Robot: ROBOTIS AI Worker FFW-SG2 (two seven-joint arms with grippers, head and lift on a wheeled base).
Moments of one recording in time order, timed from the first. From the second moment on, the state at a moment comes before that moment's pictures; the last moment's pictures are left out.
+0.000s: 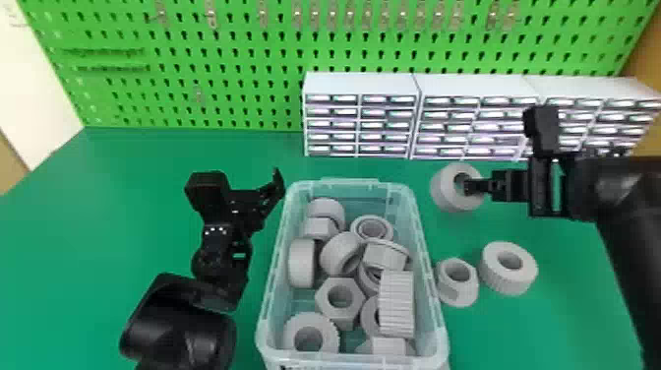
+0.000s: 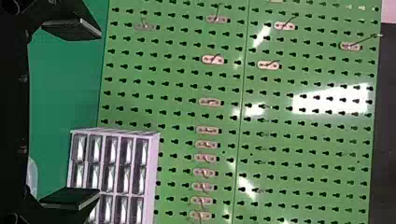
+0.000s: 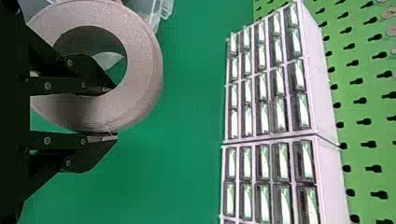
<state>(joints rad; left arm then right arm) -0.16 0.14 -0.27 -1.41 0.22 -0.19 0.23 -0.59 -0.20 -0.03 -1.30 -0.05 1.03 0.47</state>
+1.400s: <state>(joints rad) -0.14 0.13 -0.26 -1.40 0.21 -0.19 0.23 -0.51 -0.18 -0.03 -1.17 -0.09 0.82 0.34</state>
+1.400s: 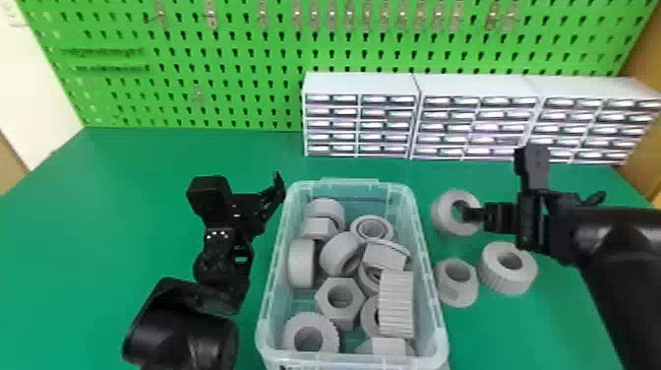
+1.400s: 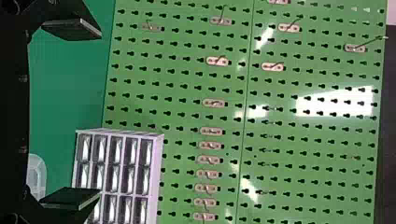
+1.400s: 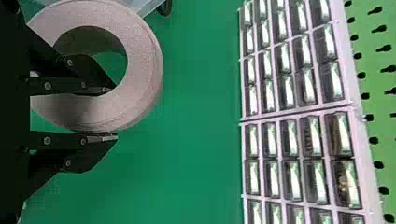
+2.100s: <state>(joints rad) -0.15 0.12 -0.26 -1.40 0.20 -0.19 0.23 -0.51 -0.18 -0.05 -1.06 -0.06 0.78 0.34</state>
